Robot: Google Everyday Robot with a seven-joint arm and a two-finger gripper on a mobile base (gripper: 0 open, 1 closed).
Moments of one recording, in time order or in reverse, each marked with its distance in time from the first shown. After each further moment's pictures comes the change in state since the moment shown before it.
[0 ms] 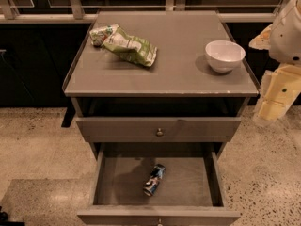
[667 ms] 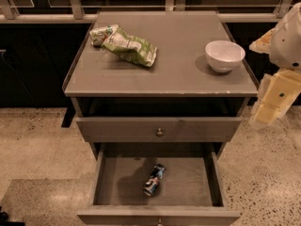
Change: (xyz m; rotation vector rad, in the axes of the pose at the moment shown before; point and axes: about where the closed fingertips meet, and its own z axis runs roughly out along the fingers) arm -0.002 0.003 0.006 0.011 -0.052 0.030
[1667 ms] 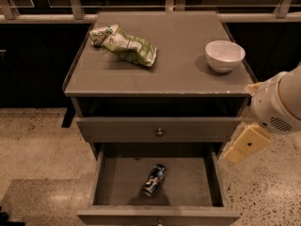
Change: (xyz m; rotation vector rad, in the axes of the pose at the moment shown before) arm 0.018 0.047 0.075 0.081 -0.096 0.228
